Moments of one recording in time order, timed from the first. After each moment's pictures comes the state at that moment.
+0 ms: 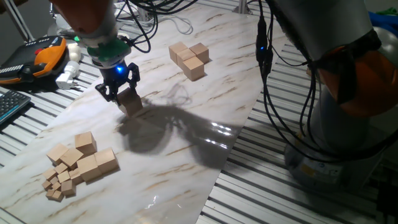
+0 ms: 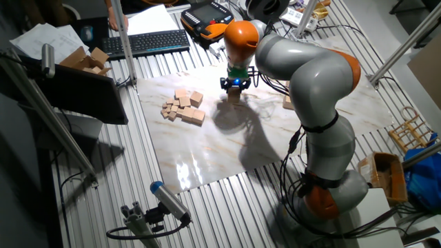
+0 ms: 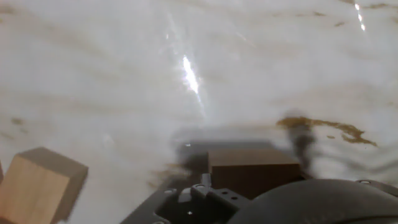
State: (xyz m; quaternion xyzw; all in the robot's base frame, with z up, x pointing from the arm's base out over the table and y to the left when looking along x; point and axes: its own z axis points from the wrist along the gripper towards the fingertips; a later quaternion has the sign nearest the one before) arm 0.615 0.099 0.099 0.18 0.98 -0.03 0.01
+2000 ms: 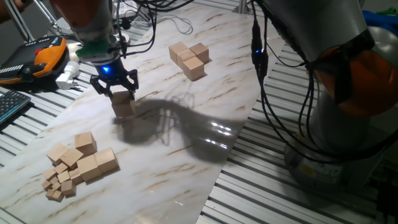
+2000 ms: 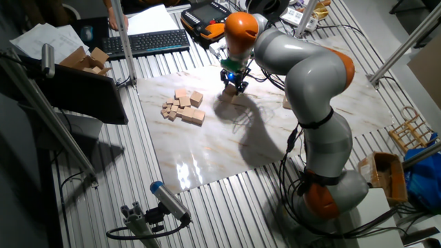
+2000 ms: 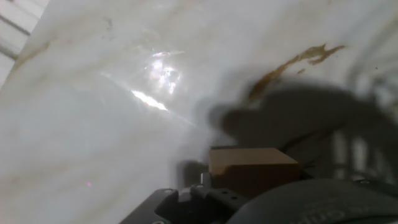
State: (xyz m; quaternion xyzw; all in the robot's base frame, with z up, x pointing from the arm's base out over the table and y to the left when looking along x) arm 0.622 0.103 0.098 0.50 0.86 -0.02 -0.01
